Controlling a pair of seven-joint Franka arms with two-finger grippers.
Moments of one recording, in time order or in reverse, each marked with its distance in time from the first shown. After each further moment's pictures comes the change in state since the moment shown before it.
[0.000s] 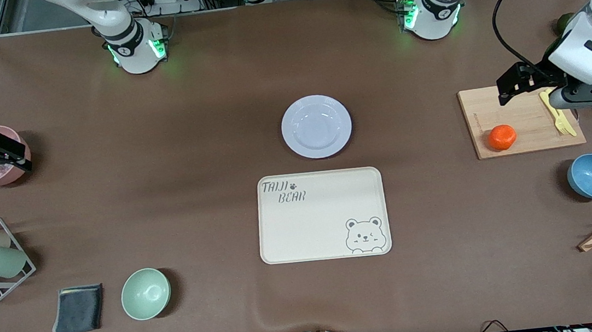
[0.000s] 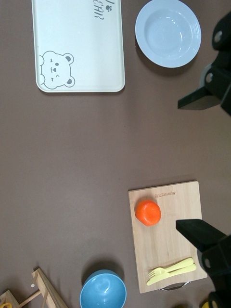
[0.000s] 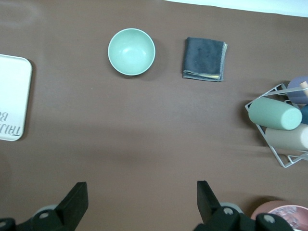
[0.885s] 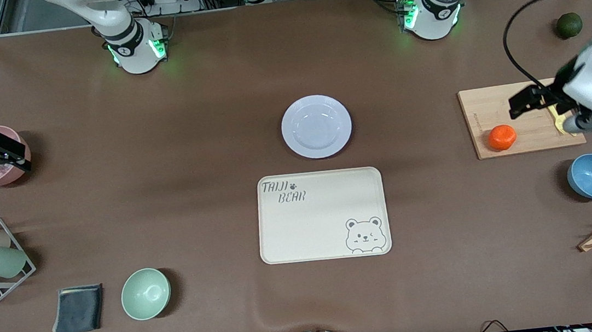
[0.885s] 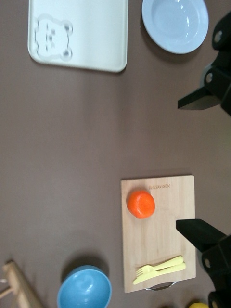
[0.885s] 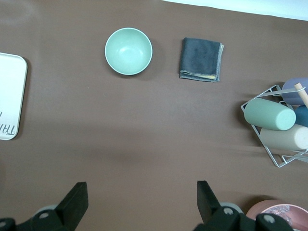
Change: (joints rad) left arm 0.089 0.111 0.013 -0.007 0.002 0.001 -0.001; right arm 0.004 0.000 -0.003 0.002 -0.013 0.000 0.002
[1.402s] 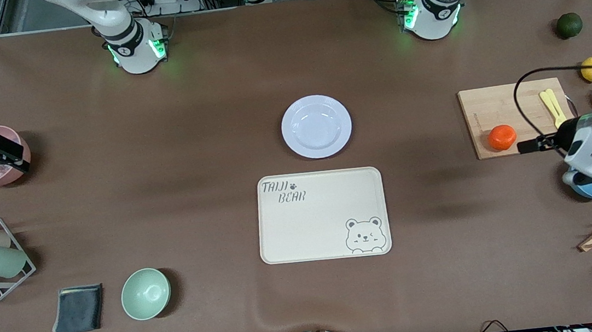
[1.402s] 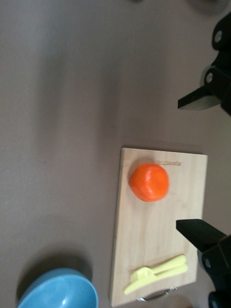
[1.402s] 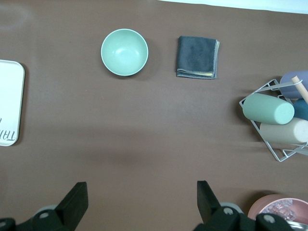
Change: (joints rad) left arm 0.106 0.224 0.004 -0.068 0.047 0.128 0.013; right arm -0.001 0.000 -0.003 0.001 0.000 -0.002 0.043
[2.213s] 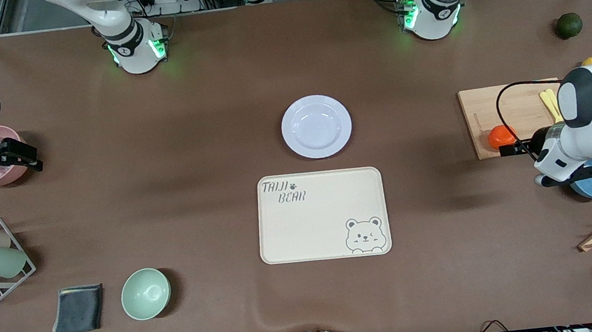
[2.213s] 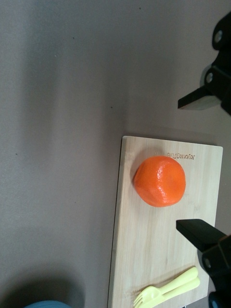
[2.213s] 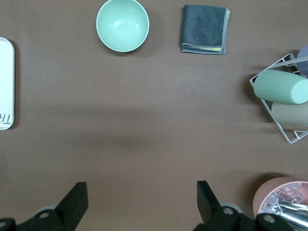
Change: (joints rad) left arm 0.018 0.011 -0.002 -0.166 0.030 0.130 0.000; right arm 0.000 0.038 0.000 -0.004 0.000 -0.066 0.010
